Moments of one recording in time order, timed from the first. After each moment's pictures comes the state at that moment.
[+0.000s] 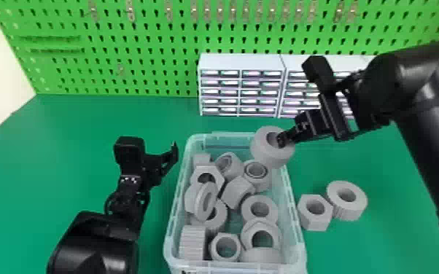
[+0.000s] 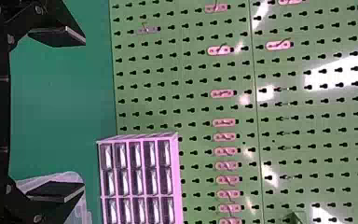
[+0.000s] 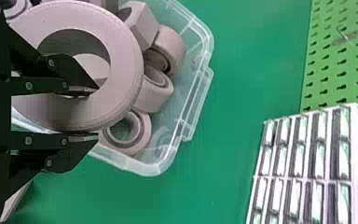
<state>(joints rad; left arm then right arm) -0.08 0.09 -0.14 -1.47 0.02 -0.02 0.09 -0.77 -0.22 0.28 -1.50 -0.33 1.57 0.36</state>
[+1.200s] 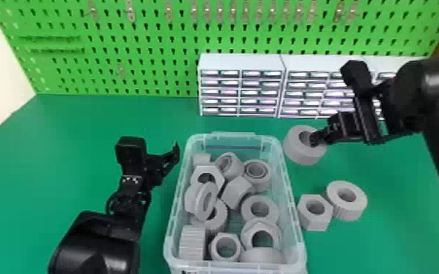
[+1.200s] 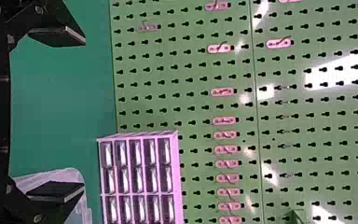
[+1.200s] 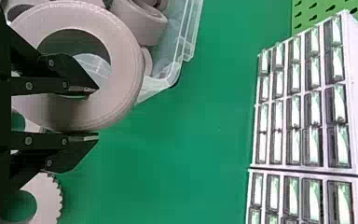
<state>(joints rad) -0.08 0.09 -0.14 -1.47 0.02 -0.02 0.09 -0.74 -0.24 0.14 -1.43 -0.19 1.54 0.36</state>
